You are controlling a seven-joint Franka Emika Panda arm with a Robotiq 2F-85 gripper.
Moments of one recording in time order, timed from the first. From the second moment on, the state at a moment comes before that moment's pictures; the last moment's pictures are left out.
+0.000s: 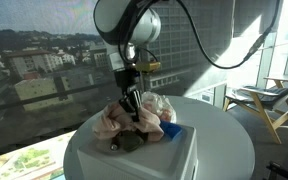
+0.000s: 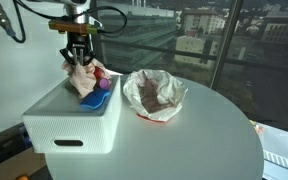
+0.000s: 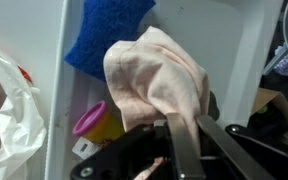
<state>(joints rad) 0.21 0.27 0.23 -1.84 0.00 1.95 -0.24</state>
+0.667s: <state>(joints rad) 0.11 -0.06 0.18 -1.84 0.32 1.87 -0.47</state>
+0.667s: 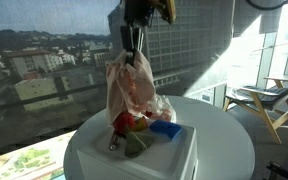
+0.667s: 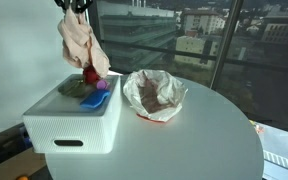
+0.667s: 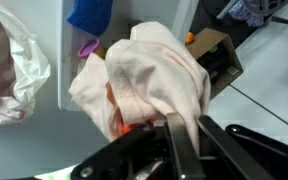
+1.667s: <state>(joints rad) 0.05 -0.06 0.02 -1.90 0.13 2.37 -0.34</state>
